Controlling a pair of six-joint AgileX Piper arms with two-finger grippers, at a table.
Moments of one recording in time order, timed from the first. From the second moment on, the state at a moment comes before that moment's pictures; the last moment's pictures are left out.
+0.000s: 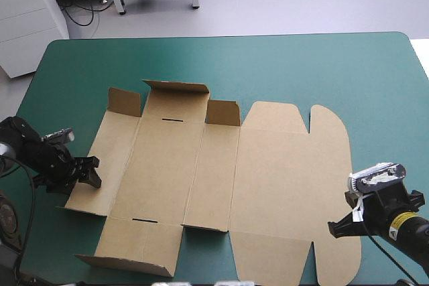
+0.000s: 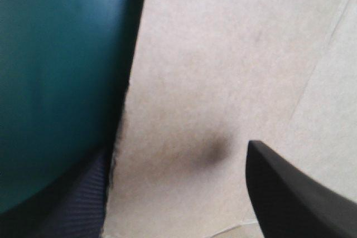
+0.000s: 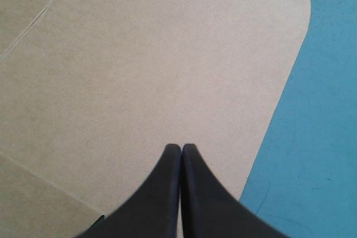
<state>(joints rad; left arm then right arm) 0.37 1.62 -1.02 -0.37 1.21 0.39 0.51 0.56 -0.68 -0.16 0.94 0.15</state>
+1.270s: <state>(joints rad) 0.24 1.70 -1.01 -0.66 1.22 0.55 0.51 0.56 -0.68 -0.16 0.94 0.15</state>
